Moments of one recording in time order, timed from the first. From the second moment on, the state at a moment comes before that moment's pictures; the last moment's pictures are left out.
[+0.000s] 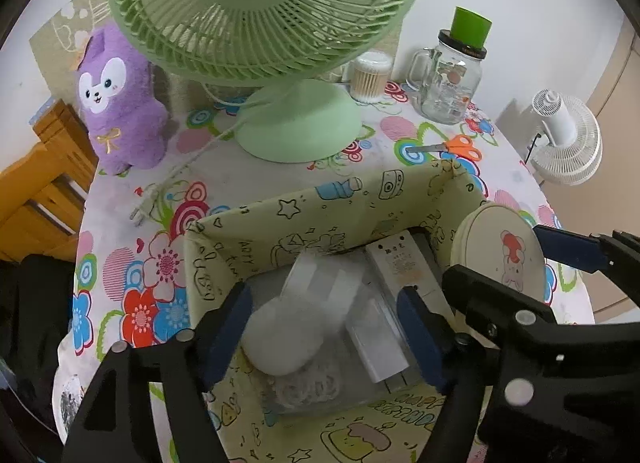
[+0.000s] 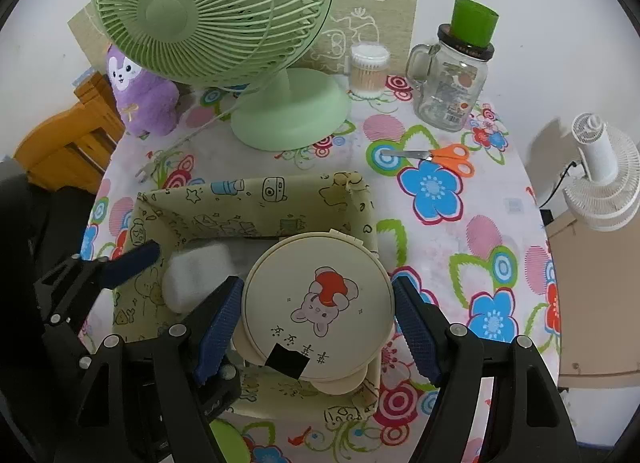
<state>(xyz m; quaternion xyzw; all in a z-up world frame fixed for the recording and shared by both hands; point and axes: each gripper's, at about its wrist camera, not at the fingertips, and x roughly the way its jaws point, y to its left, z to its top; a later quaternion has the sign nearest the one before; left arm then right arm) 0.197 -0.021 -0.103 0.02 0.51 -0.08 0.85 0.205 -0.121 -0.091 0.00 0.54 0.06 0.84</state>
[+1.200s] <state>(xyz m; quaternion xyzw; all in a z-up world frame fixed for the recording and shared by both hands) 0.166 -0.009 -0.106 0.05 0.54 -0.07 0.84 0.199 -0.094 -0.118 -0.03 0.55 0.08 0.83</state>
